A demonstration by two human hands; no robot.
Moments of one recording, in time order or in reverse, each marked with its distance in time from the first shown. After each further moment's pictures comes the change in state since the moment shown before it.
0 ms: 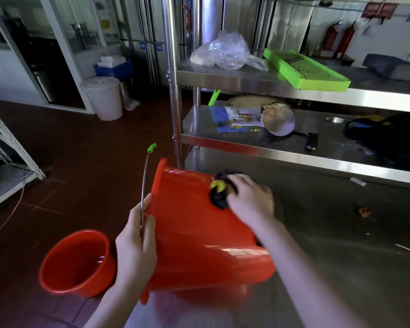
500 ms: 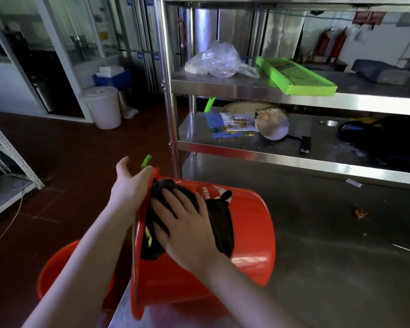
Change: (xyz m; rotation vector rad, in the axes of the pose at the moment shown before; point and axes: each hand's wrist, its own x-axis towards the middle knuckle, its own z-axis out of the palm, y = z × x) left_hand 0.118 0.040 0.010 0.025 -0.086 -0.405; right_hand -0.065 -0.090 0.037 -0.016 0.130 -0.553
